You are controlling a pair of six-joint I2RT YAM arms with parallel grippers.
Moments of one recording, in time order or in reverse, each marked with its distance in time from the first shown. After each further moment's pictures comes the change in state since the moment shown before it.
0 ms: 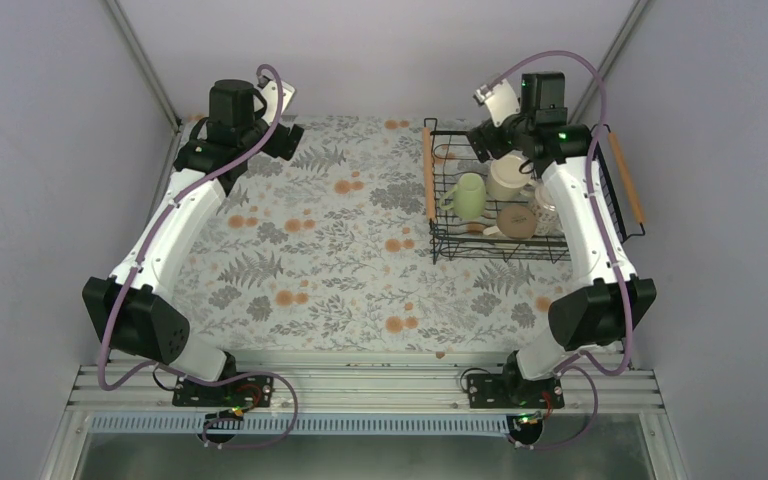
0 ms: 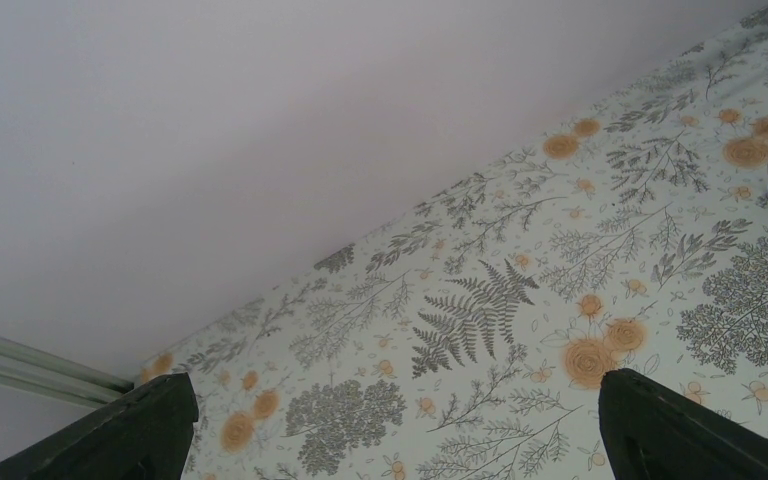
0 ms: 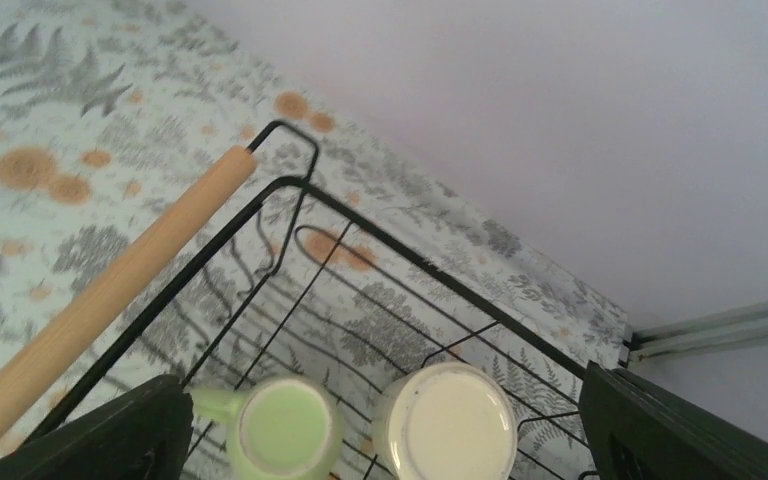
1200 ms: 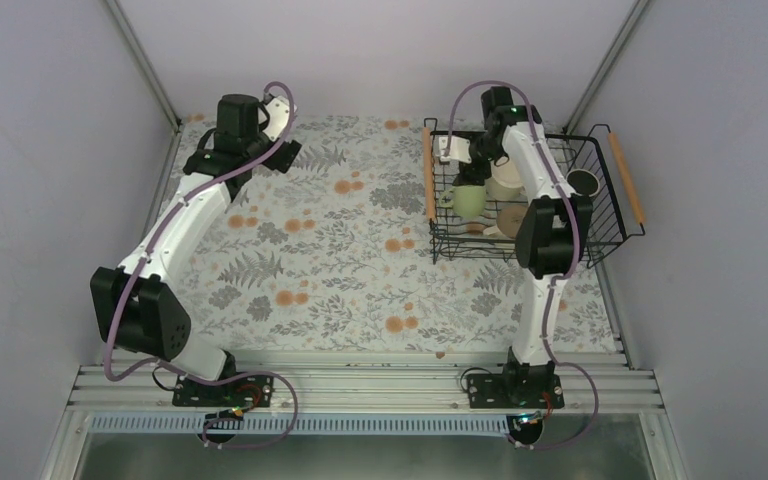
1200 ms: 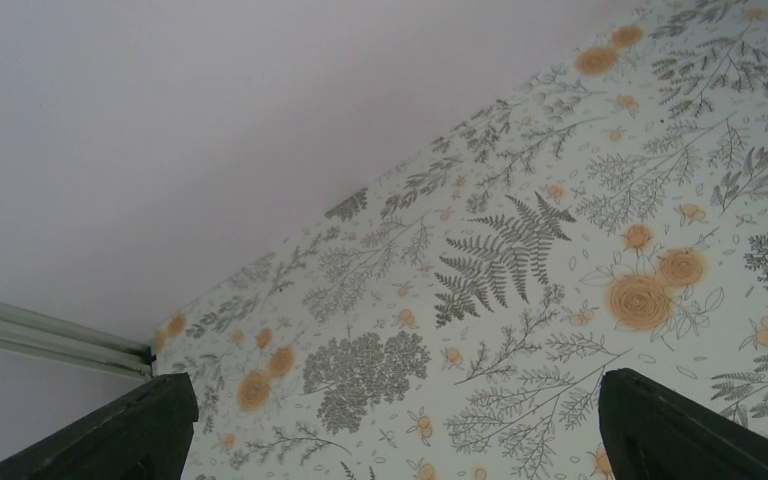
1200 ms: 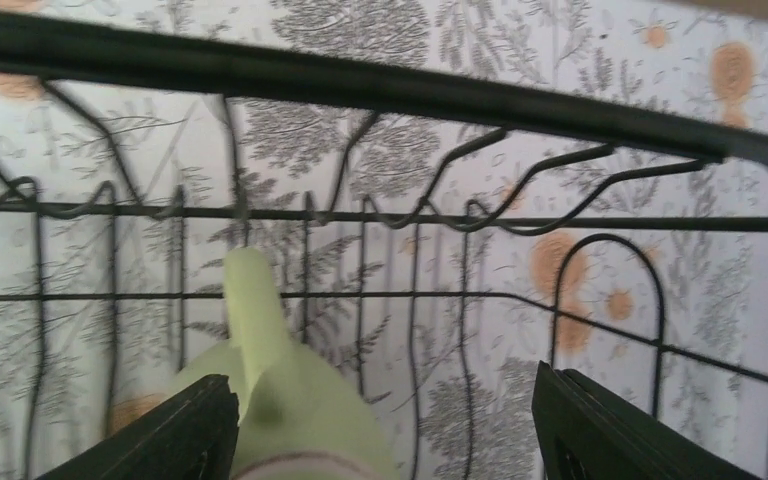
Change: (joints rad) left arm 0.020 0.013 -0.118 0.069 -0.042 0.077; right arm -0.039 0.535 0.248 -0.336 -0.301 -1.043
